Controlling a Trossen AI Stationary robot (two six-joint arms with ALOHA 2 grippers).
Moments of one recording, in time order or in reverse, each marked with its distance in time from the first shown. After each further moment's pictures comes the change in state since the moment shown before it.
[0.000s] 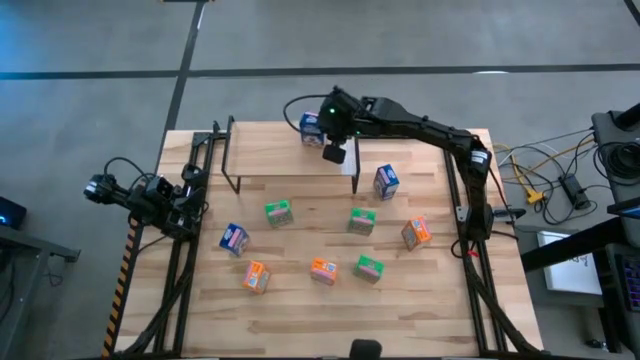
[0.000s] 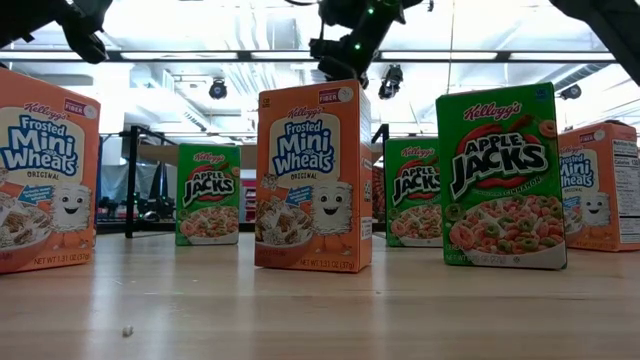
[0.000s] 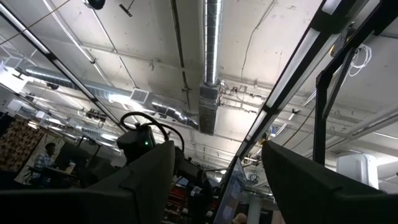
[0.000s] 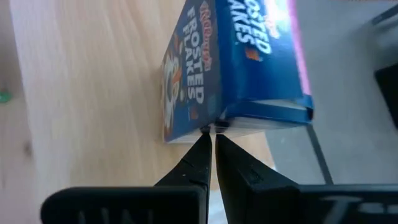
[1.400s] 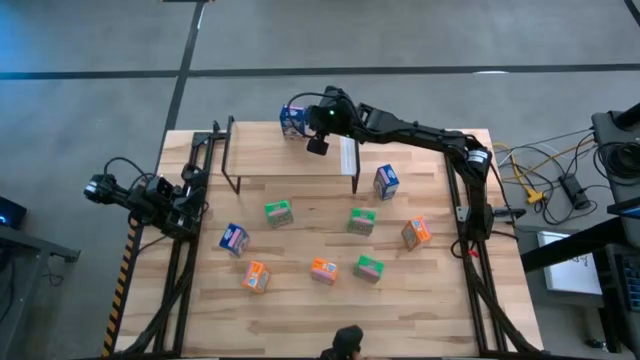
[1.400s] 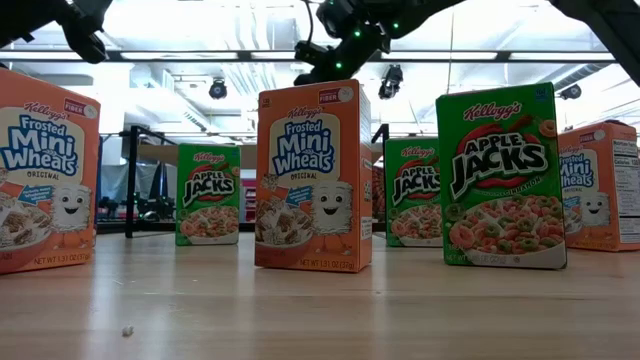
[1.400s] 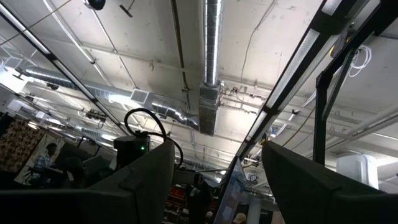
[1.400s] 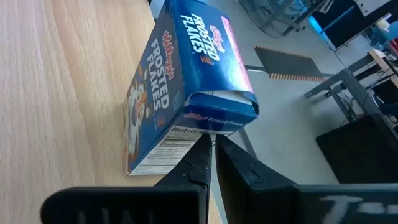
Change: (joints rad) left arm 0.000 0.000 0.000 0.003 0.000 0.000; right arm -0.012 0.000 -0.196 0.551 0.059 -0.153
